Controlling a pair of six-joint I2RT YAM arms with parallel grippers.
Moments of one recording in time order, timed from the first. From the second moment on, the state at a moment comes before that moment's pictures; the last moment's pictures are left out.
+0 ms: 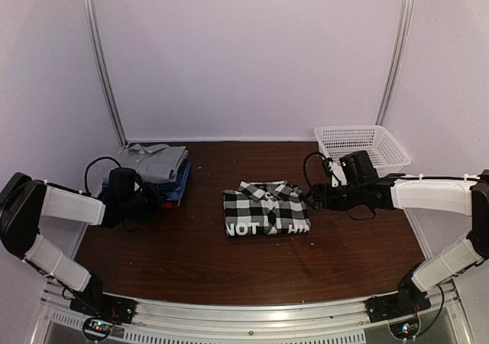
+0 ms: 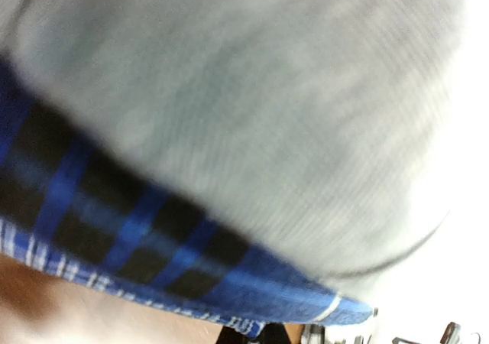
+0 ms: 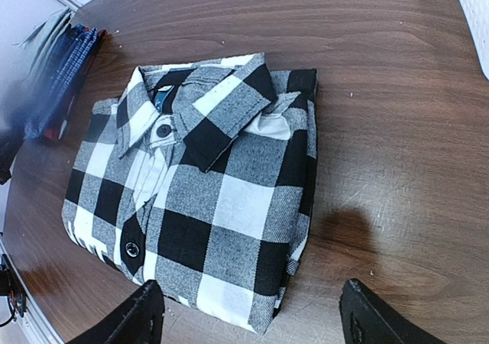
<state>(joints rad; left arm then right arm) -0.28 1.46 0.50 0.39 0.16 -1.08 0.52 1.39 0.77 -0.14 -0.15 0.48</state>
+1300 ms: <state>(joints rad) -0.86 1.46 0.54 0.24 -0.14 -1.22 0.52 1.43 0.74 -0.12 -0.18 0.47</state>
